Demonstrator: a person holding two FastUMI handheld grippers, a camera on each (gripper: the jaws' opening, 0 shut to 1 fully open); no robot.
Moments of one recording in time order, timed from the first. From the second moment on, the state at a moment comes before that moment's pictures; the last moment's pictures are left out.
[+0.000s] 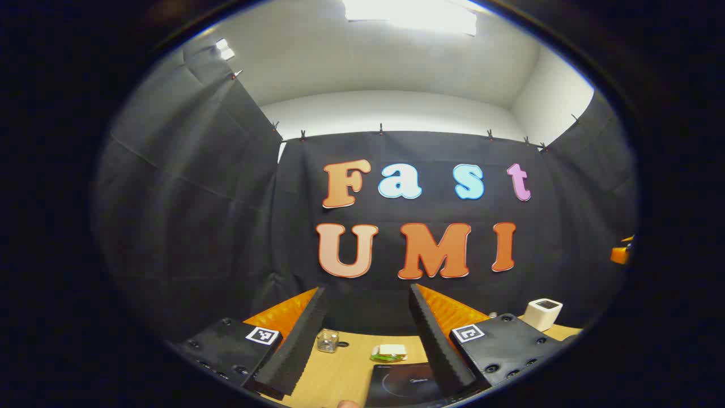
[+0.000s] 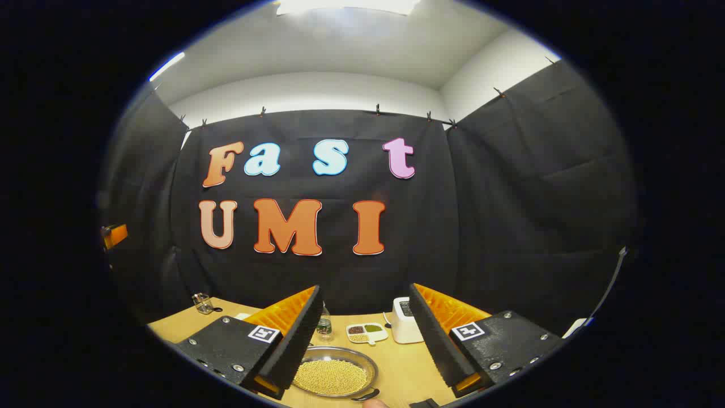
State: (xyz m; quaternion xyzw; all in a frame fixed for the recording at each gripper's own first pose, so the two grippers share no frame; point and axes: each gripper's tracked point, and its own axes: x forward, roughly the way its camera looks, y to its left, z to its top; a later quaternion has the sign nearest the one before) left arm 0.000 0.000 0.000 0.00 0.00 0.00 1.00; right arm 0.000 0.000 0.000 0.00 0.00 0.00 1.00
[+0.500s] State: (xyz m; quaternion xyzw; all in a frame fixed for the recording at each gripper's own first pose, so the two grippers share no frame) left arm -0.001 0.013 0.017 0.01 -0.01 0.01 1.00; right arm 0.005 -0.023 0.001 0.03 0.01 -0.01 1.00
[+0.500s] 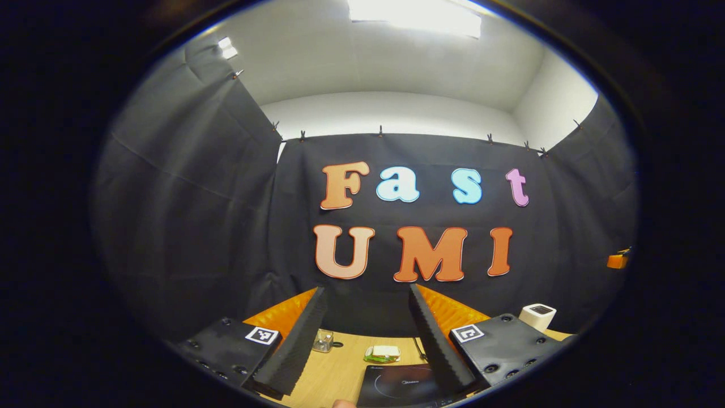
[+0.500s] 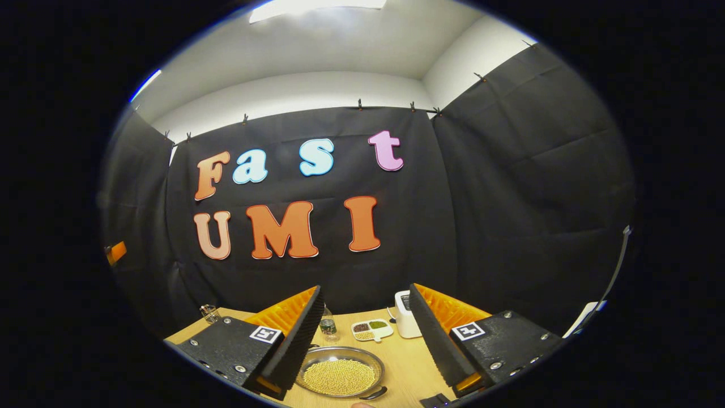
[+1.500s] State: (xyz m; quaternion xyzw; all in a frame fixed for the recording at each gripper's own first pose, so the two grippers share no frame) left arm 0.014 0.036 -0.017 0.01 0.04 0.02 1.00; right arm 0.013 0.016 -0.064 -0.01 0.09 0.03 1.00
